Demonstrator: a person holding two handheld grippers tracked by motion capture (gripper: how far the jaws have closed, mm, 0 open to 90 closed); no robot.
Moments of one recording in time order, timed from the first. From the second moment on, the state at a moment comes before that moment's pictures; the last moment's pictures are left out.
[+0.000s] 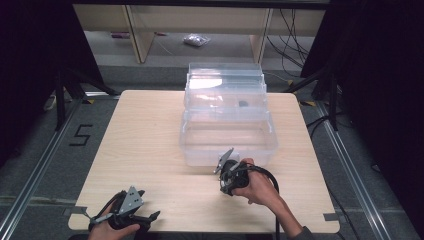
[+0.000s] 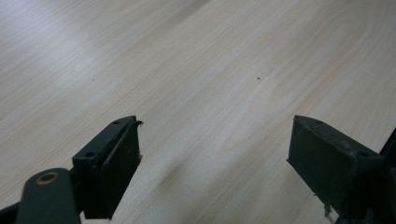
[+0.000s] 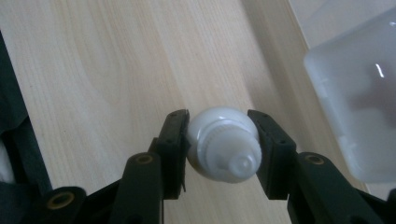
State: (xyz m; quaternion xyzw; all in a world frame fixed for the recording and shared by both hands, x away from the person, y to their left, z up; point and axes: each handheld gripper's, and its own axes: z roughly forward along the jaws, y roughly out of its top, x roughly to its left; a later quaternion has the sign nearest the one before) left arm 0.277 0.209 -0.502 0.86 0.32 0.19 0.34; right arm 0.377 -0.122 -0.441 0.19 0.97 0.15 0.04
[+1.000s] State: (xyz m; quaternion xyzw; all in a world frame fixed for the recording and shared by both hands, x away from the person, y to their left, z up) left arm 0.277 0.208 -0.502 0.86 0.32 0.19 0.35; right arm 0.389 -0.175 -0.377 0.21 0.96 0.16 0.05
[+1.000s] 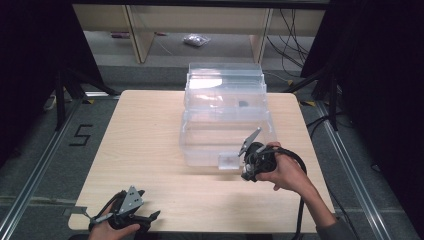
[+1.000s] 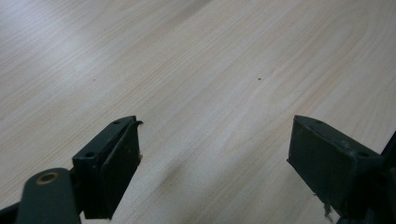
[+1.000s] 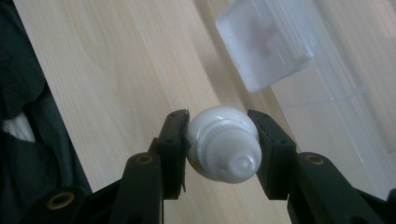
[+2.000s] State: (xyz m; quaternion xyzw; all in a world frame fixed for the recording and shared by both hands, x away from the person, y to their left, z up) left arm 0.278 0.209 -0.502 0.86 0.32 0.19 0.35; right arm 0.422 -0.198 -0.329 0.25 0.95 0.15 0.06
